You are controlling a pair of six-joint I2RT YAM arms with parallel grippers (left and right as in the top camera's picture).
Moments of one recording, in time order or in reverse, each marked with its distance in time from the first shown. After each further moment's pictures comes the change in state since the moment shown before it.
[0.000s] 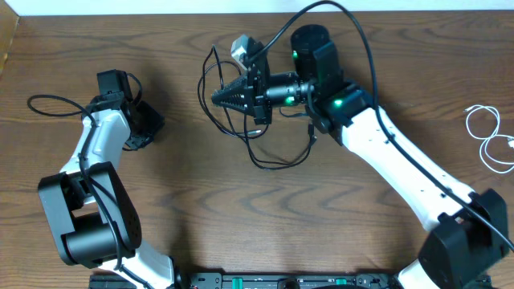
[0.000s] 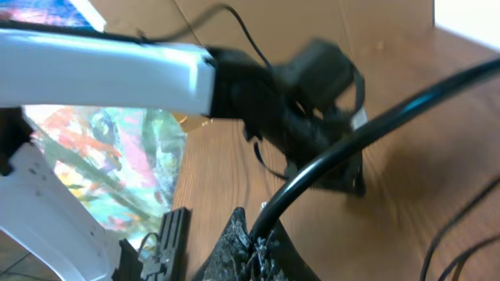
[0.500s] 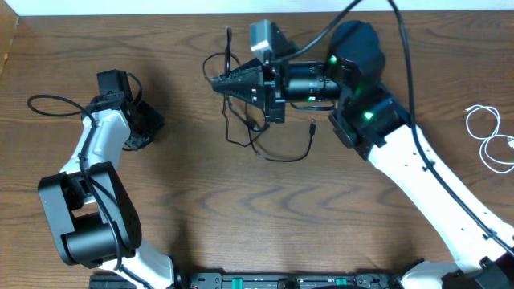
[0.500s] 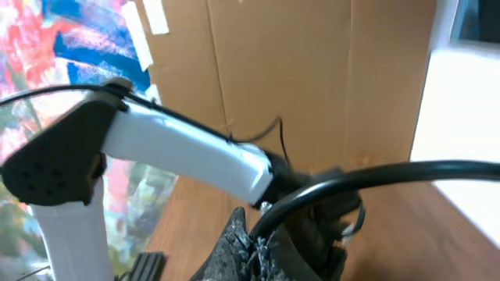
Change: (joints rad) left arm 0.000 0.000 0.000 0.000 0.000 0.000; right arm -0.001 -0.171 0.000 0.217 -0.015 -0.020
